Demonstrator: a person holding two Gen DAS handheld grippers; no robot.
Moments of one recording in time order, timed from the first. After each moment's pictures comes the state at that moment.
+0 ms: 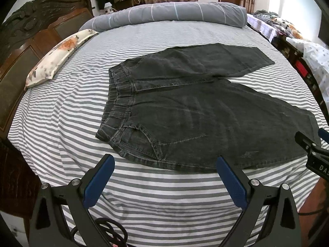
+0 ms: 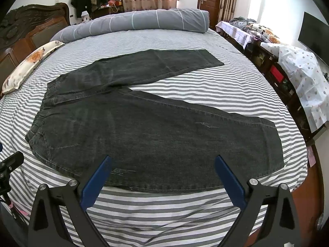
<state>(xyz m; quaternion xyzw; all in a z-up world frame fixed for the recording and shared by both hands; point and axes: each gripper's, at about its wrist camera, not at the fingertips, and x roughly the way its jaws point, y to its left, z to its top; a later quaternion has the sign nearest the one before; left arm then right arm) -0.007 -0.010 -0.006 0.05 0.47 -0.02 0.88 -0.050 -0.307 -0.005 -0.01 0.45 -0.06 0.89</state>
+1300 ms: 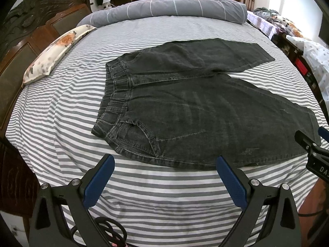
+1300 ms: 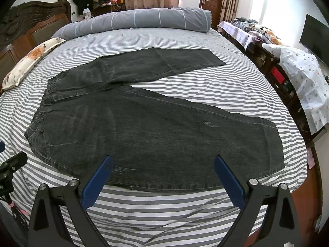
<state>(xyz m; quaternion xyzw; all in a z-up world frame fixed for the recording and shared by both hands) -0.002 -0.009 -0.012 0.04 0.49 -0.02 0.87 -0.049 -0.308 -0.008 -0.01 0.45 -0.05 0.89</state>
